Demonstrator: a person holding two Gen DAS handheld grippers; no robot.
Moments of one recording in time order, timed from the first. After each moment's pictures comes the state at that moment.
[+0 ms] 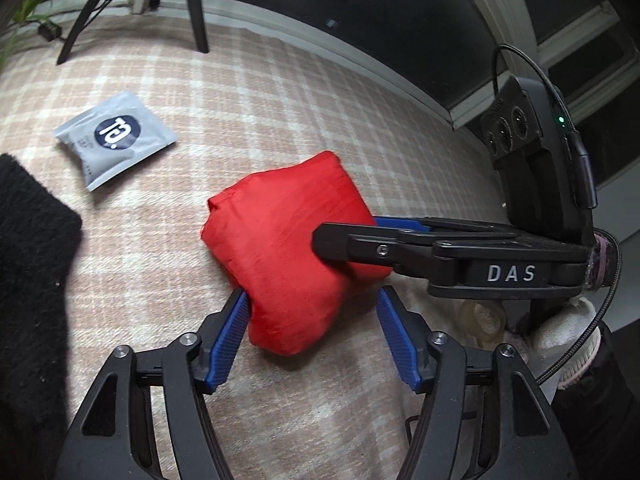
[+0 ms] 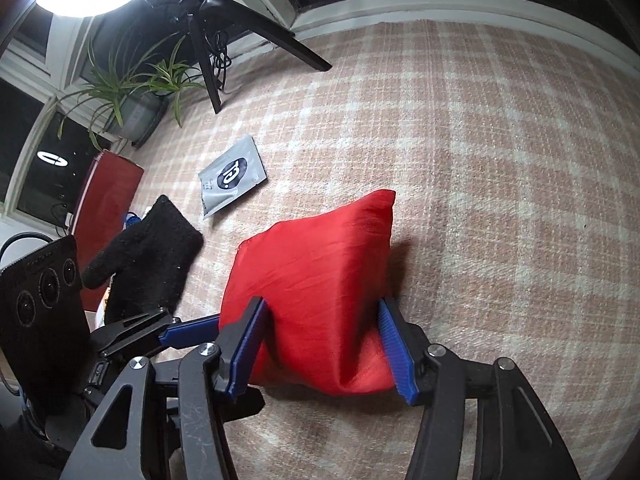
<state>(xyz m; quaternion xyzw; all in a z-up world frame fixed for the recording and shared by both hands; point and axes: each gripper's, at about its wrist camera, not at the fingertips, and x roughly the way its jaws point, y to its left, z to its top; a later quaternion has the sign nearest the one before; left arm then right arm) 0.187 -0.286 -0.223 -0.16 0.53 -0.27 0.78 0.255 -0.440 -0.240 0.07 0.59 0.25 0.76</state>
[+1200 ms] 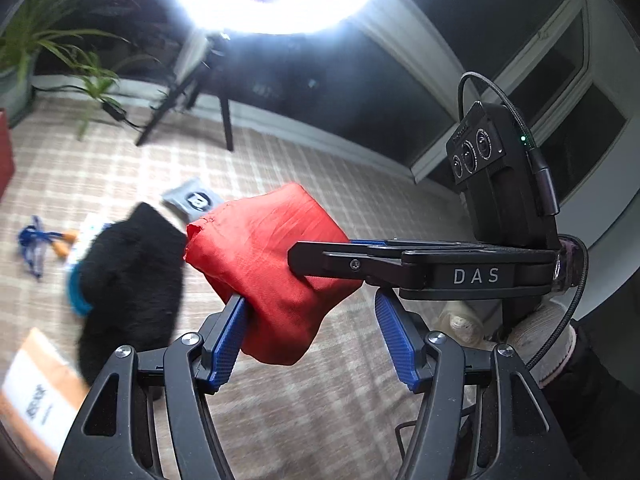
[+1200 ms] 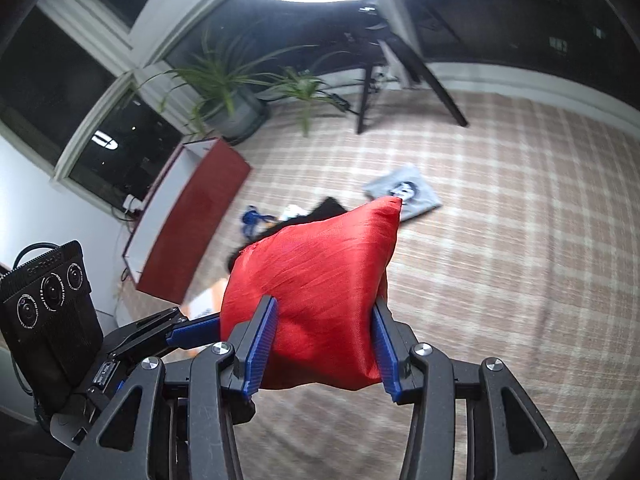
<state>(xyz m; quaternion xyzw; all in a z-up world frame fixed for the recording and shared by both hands) 0.093 -0.177 -0.125 -0.18 0.42 -0.28 0.85 0.163 -0.331 -0.136 0.06 0.53 0.32 0.79</state>
